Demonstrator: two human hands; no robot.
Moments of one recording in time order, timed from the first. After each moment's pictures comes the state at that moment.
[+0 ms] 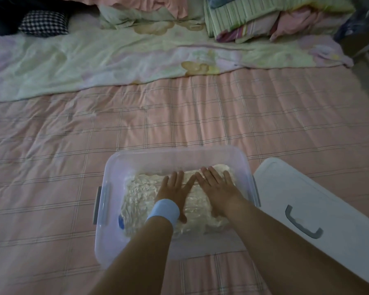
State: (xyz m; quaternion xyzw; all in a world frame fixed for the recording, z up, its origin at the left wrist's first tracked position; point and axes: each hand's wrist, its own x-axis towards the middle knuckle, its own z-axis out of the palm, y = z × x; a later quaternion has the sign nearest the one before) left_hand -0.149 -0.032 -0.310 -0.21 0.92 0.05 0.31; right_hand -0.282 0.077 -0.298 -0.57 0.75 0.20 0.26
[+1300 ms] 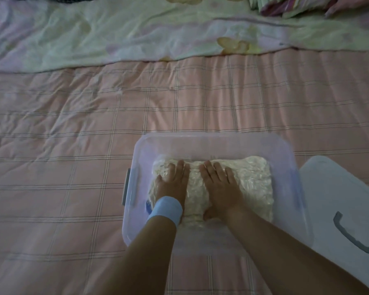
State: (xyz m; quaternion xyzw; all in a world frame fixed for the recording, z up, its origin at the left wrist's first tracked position) left_hand -0.077 -0.077 -0.335 -0.32 0.88 0.07 0.34; right_hand -0.203 0.025 -0.346 -0.57 0.78 0.10 0.23
